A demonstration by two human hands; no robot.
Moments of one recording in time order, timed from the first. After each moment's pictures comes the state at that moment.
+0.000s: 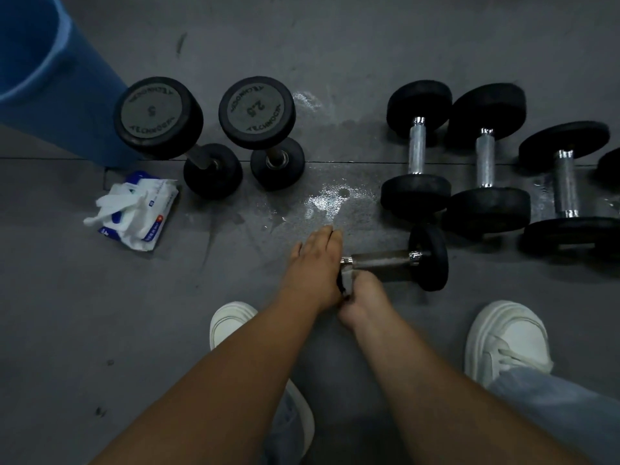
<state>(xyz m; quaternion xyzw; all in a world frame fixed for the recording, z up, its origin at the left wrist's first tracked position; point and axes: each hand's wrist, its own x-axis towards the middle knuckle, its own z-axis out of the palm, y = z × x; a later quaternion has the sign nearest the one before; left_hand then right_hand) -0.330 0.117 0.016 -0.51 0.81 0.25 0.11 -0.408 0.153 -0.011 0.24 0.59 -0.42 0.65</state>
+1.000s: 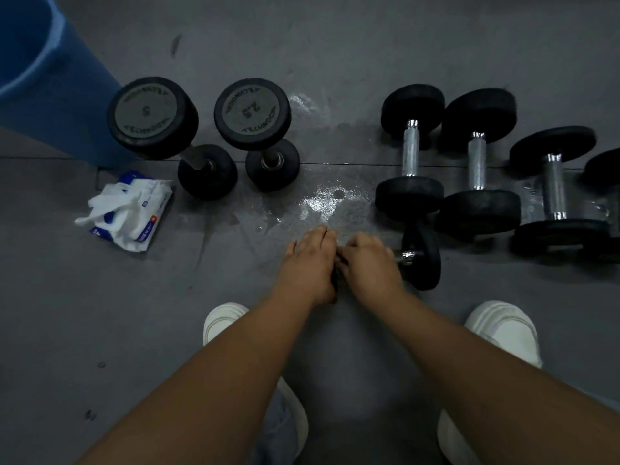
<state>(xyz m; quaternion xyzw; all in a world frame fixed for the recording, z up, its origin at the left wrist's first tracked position) -0.329 0.111 0.013 -0.51 0.81 0.25 0.12 -0.460 0.141 0.003 -0.66 0.72 -0.02 0.23</state>
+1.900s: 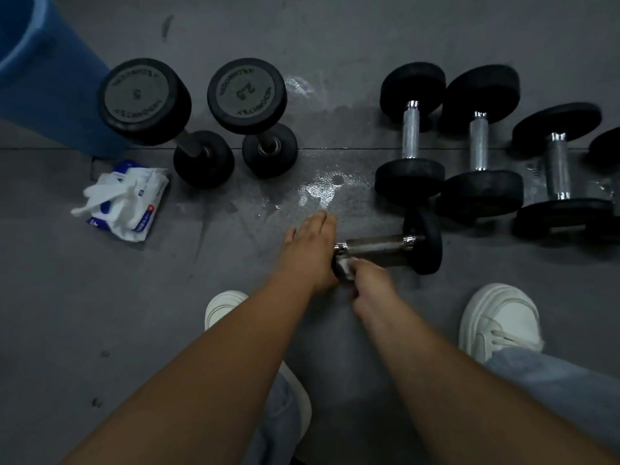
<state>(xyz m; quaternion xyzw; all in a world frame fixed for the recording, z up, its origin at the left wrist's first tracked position) -0.330 0.110 0.018 -0.51 0.81 0.26 0.14 -0.422 0.167 0.006 0.13 0.68 -0.41 0.59</state>
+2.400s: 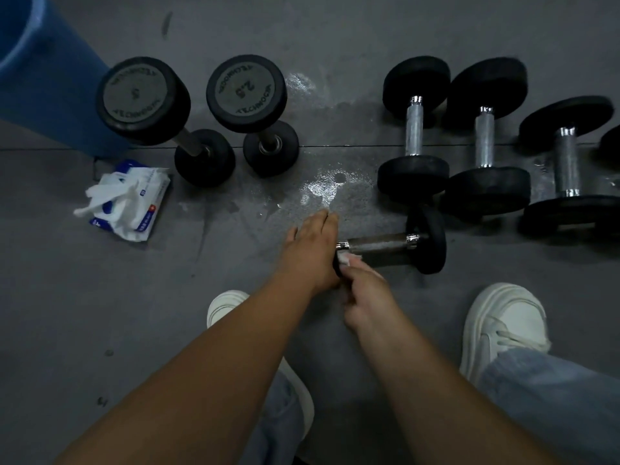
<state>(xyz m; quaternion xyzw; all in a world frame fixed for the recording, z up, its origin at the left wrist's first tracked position) -0.331 0.110 0.021 -0.51 0.81 0.27 0.13 -0.409 0.170 0.006 0.21 0.59 -0.49 0.61</state>
